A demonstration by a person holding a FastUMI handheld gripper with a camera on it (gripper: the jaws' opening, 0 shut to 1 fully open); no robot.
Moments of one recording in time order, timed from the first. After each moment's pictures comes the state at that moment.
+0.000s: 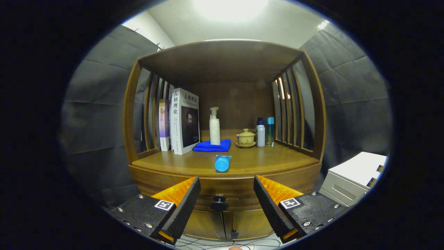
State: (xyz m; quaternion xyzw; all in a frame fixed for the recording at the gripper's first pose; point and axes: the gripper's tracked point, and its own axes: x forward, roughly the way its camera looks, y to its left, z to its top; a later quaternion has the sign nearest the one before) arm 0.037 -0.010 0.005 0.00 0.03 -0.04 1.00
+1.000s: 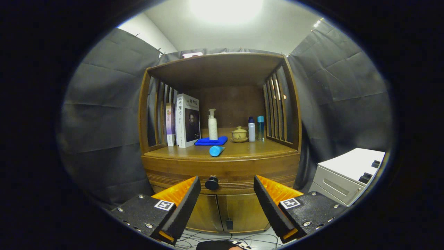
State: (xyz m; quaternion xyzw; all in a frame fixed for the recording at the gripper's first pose) arm -0.044 -0.023 -0.009 0.00 0.03 -0.03 1.00
